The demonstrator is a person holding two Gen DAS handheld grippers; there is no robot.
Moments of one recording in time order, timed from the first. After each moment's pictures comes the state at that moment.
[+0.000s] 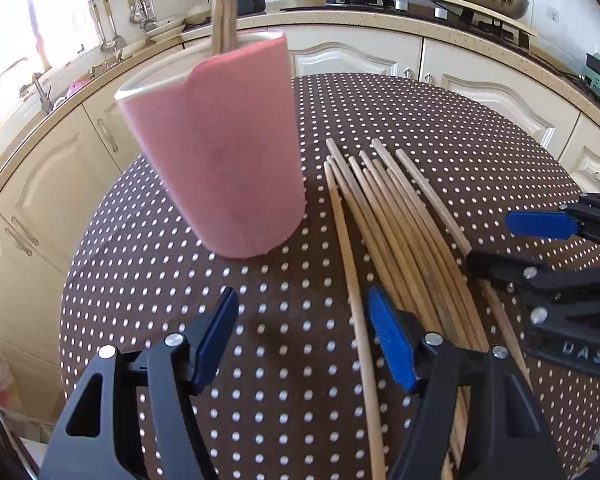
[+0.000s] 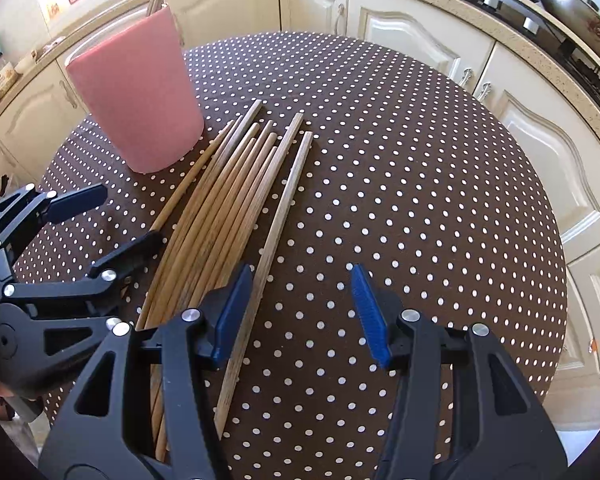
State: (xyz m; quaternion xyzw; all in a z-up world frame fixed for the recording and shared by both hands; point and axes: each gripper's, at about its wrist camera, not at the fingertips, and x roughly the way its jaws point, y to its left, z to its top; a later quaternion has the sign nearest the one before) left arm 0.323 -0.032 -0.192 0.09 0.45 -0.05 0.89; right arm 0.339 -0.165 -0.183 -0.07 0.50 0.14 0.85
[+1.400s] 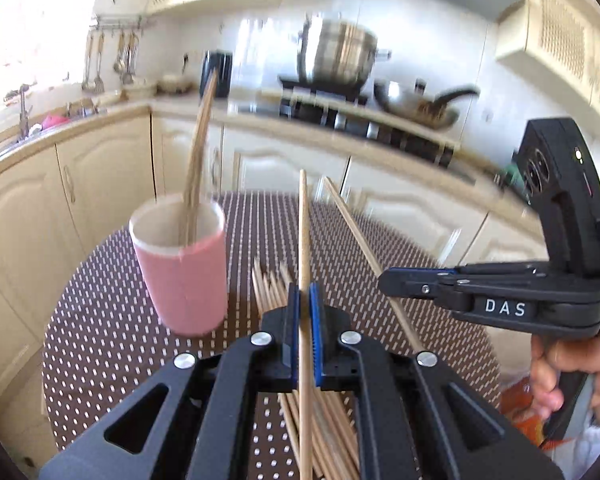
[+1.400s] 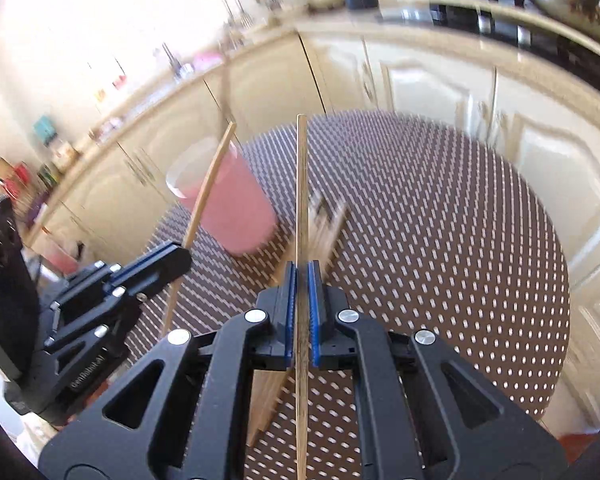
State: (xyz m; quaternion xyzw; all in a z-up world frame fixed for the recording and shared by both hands) left arm 0.253 -0.032 -0.090 -0.04 0.29 -0.16 0.94; right arm 0.348 -0.237 -0.097 0.07 0.41 0.23 0.88
